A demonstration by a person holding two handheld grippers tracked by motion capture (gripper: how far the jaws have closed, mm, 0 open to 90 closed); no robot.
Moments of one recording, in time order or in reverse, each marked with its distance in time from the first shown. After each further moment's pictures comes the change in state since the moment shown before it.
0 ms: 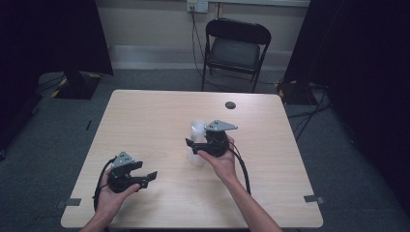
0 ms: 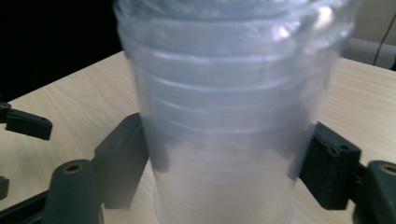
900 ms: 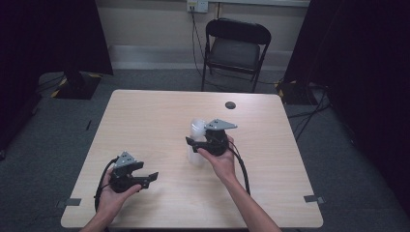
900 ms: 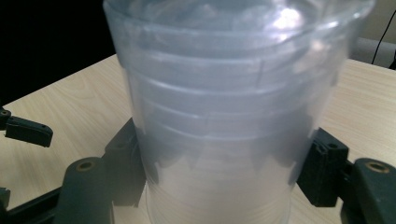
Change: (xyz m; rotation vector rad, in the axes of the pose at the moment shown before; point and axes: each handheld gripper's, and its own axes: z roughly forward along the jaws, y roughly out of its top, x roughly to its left) left arm -0.002 0.000 0.004 0.018 0.001 0.014; right arm -0.001 0.003 0.002 0.003 -0.001 0.010
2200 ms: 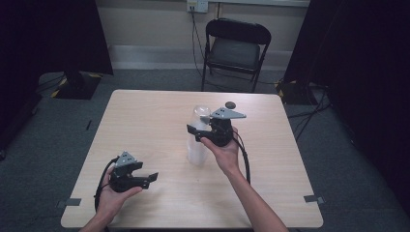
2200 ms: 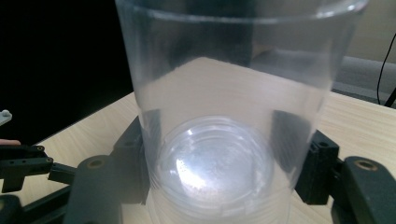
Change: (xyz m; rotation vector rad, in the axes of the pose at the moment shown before) left arm 0.002 0.001 0.000 0.021 0.009 -0.003; right arm -0.002 0.038 -0.024 -0.094 0.035 0.036
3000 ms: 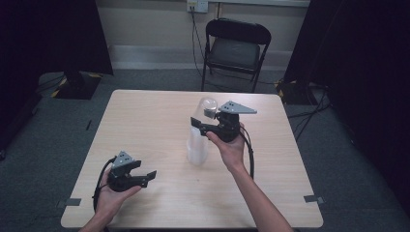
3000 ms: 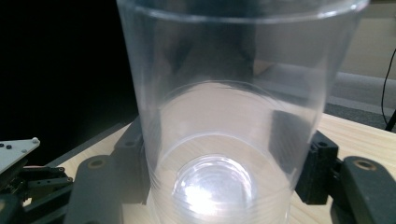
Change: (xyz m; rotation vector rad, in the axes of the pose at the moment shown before) left arm 0.001 -0.001 -0.003 -0.036 0.011 0.001; right arm -0.002 0.022 -0.023 -0.080 0.025 0.023
